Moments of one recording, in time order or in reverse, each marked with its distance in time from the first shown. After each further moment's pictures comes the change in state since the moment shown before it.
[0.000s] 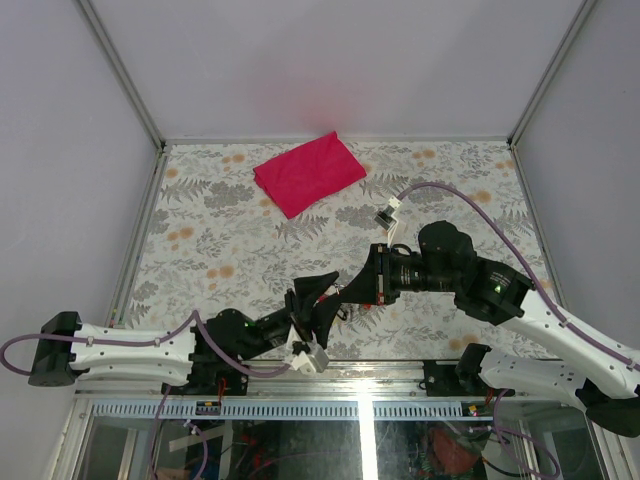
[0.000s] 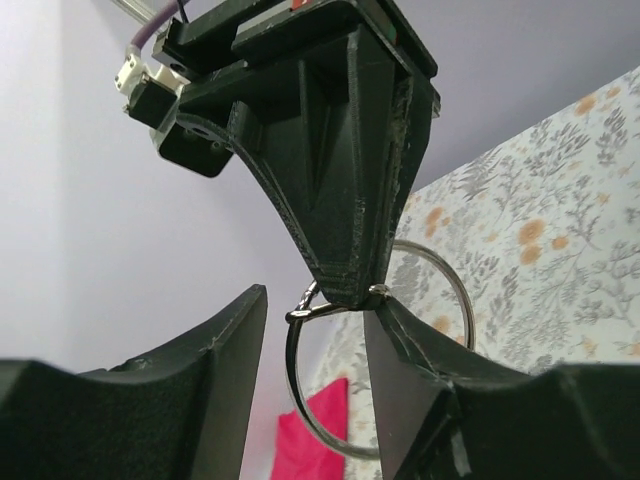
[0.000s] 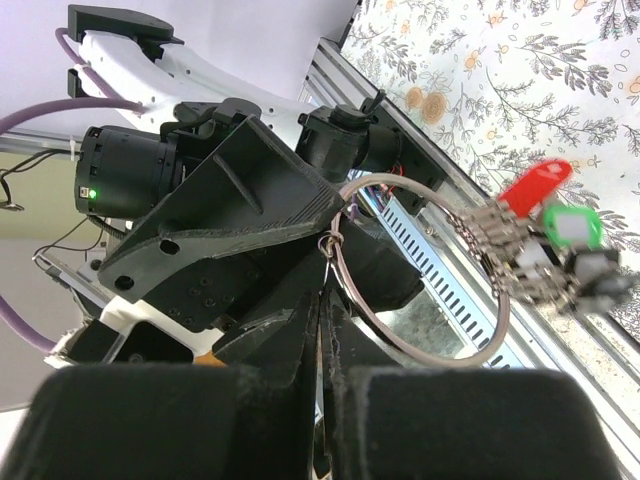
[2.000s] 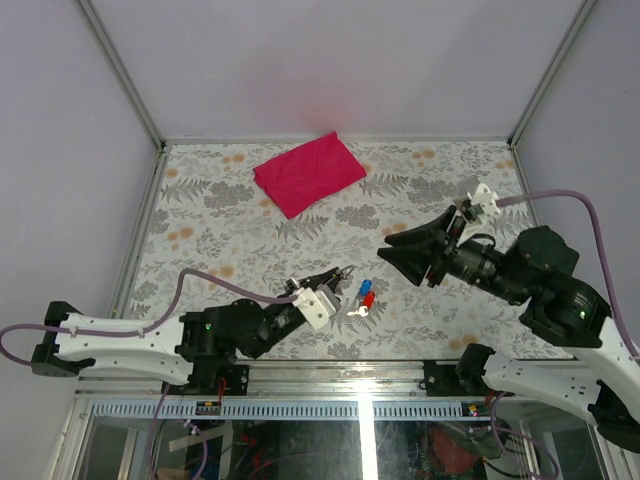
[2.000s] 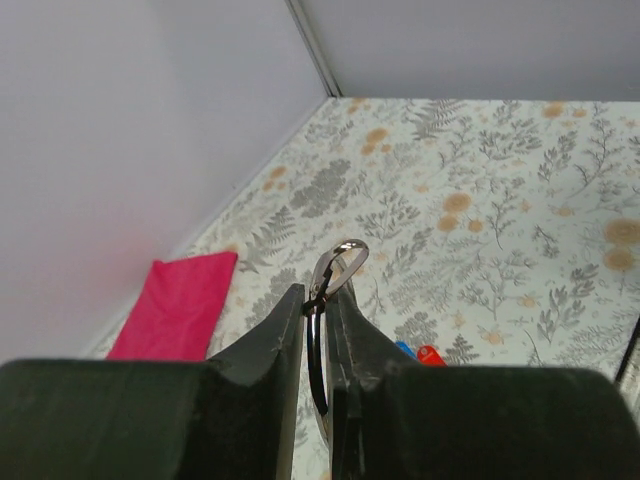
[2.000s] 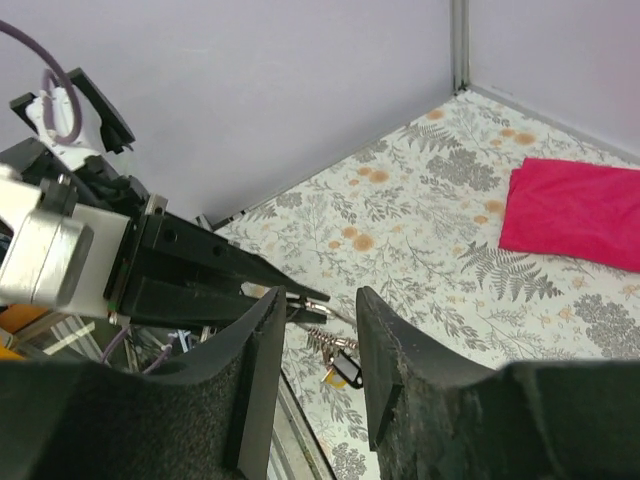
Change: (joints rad) left arm -0.079 0.068 0.346 -0.466 -0.383 -0.530; right arm 0.000 -0.205 0.150 0.056 0.290 -0.671
